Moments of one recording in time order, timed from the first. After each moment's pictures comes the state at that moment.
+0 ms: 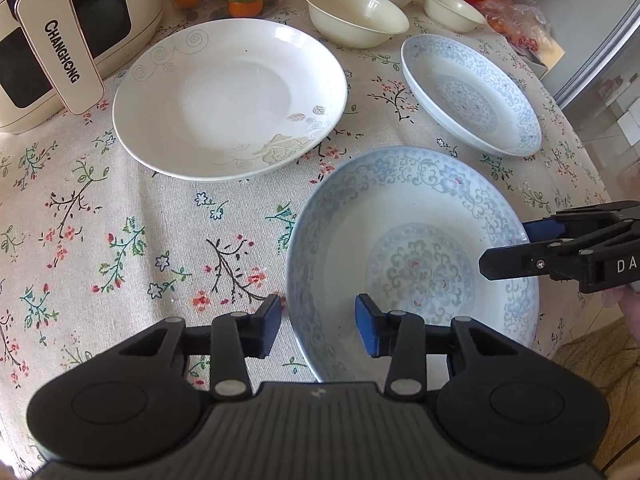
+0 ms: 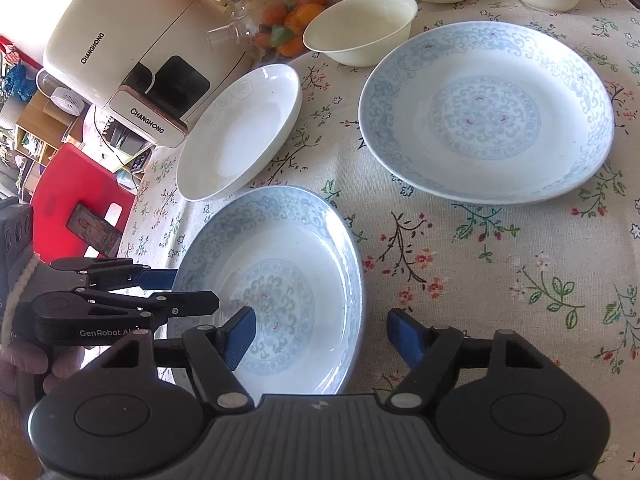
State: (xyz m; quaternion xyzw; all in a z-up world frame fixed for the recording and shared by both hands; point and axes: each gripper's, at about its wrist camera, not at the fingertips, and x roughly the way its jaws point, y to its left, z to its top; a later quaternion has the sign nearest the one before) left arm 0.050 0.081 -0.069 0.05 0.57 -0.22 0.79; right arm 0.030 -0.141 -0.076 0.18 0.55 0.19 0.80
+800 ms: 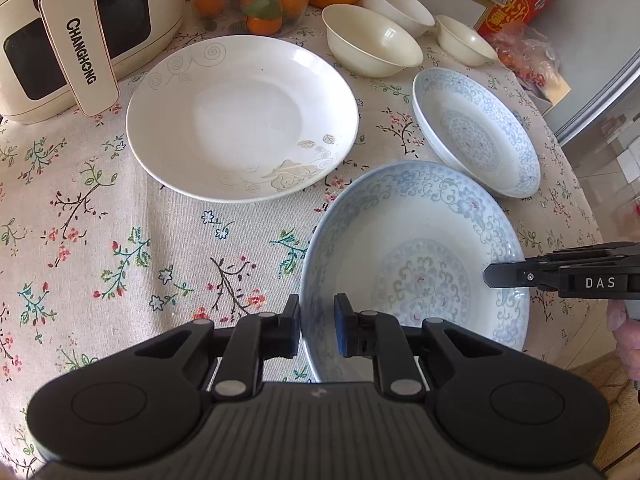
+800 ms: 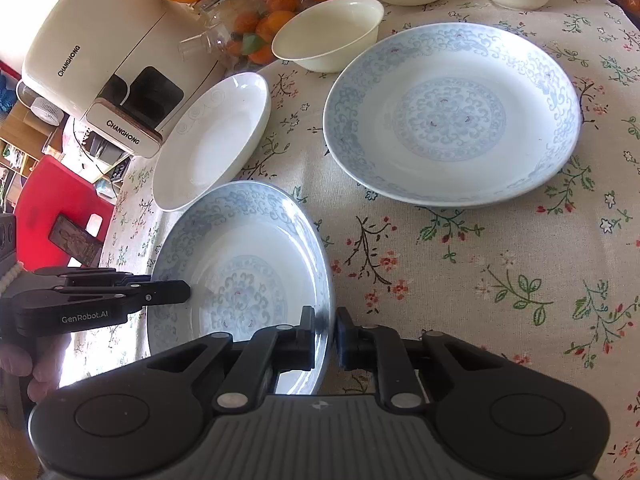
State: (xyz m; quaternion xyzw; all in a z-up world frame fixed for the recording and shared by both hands) left arm 0.055 0.091 -0.058 0.00 0.56 -0.21 0.80; right arm 0.026 -0.156 -0.070 0.18 0.55 0.15 0.80
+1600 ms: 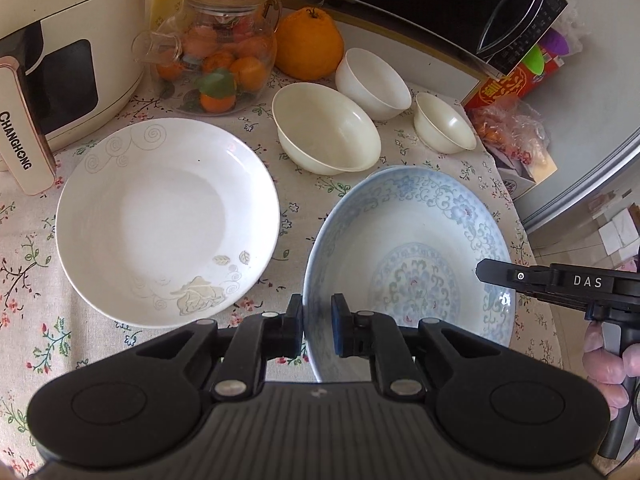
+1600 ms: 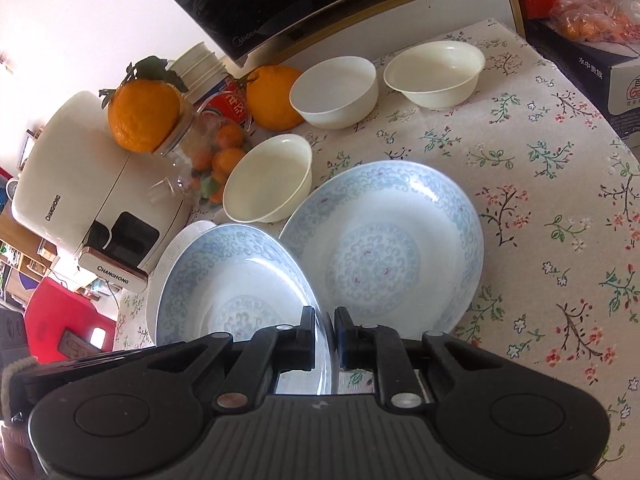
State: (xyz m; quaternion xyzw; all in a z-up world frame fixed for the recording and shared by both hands) left arm 0.098 0.031 -0.028 -0.08 0.52 -0.20 0.83; right arm 0.064 -0.230 -0.030 0.26 0.47 0.08 0.84
